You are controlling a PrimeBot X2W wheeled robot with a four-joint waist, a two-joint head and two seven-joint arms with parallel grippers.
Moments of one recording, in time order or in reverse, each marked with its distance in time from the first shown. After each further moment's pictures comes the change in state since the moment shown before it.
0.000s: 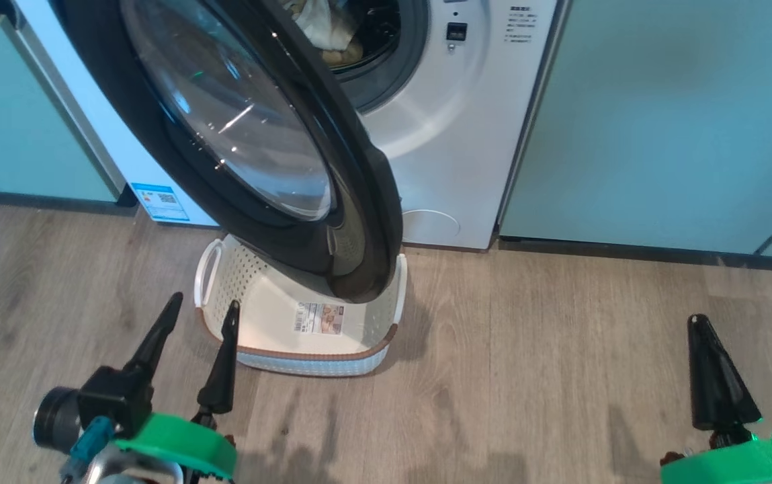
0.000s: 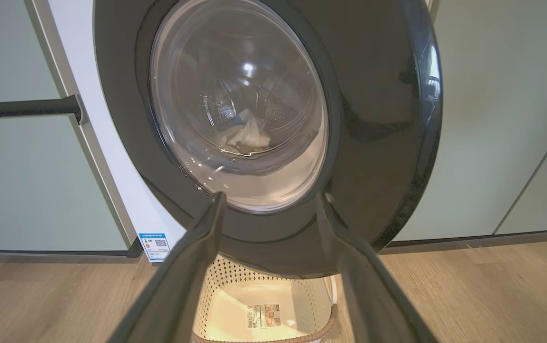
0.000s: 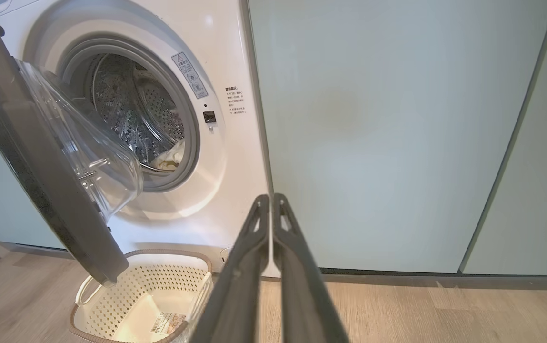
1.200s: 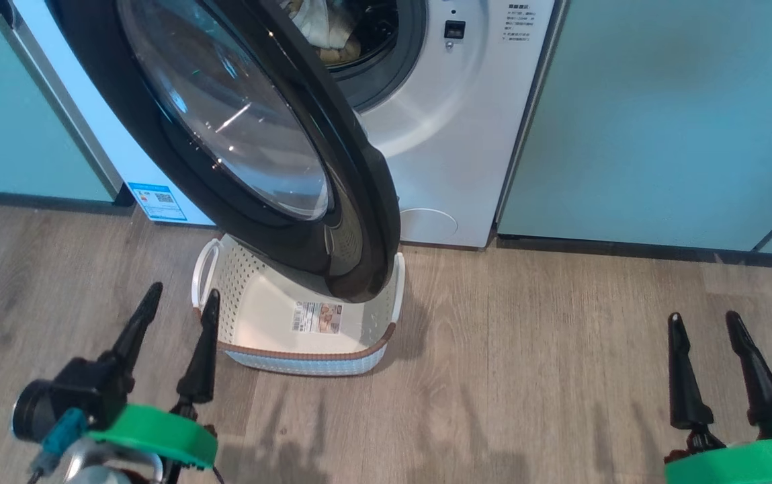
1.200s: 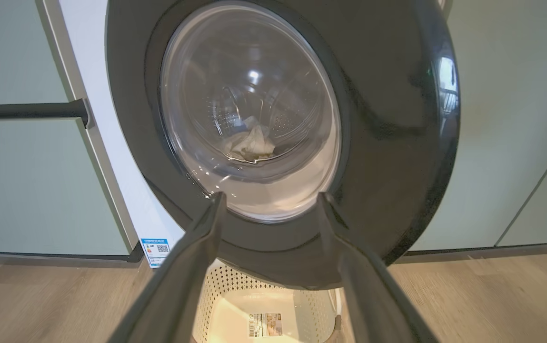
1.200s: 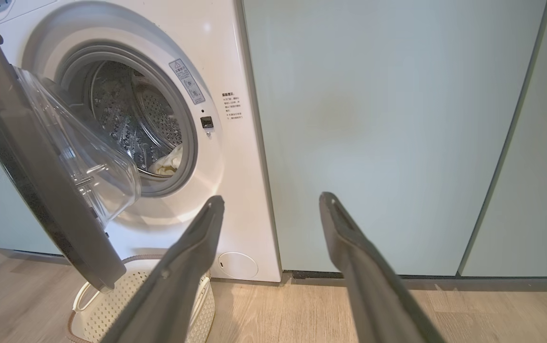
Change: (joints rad) left arm -0.012 0.004 0.064 0.007 -0.035 -0.051 -0.003; right arm -0.004 0.000 -0.008 0.003 0.007 0.000 -0.018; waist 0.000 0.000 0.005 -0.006
